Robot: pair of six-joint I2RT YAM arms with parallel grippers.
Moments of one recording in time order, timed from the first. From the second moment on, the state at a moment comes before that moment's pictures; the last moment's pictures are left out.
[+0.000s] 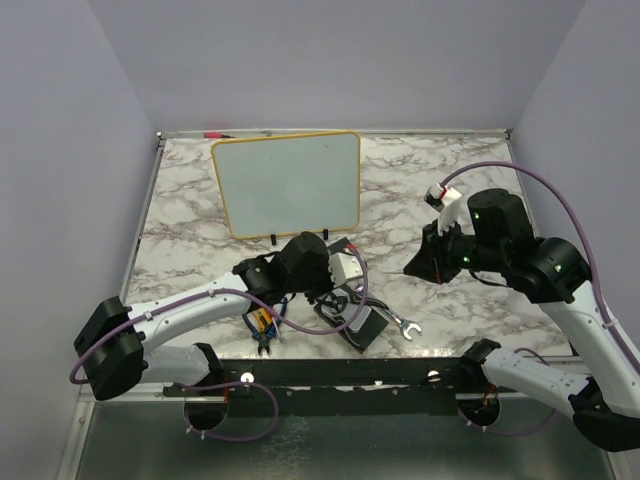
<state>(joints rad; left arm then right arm) -0.98 1.24 0.82 -0.29 0.15 0.34 0.63 0.94 1.32 -1.07 -0.31 0.17</state>
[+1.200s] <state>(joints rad) -0.13 1.02 0.61 -0.29 -0.10 -0.37 0.63 0.74 0.94 -0.57 0.07 0.32</state>
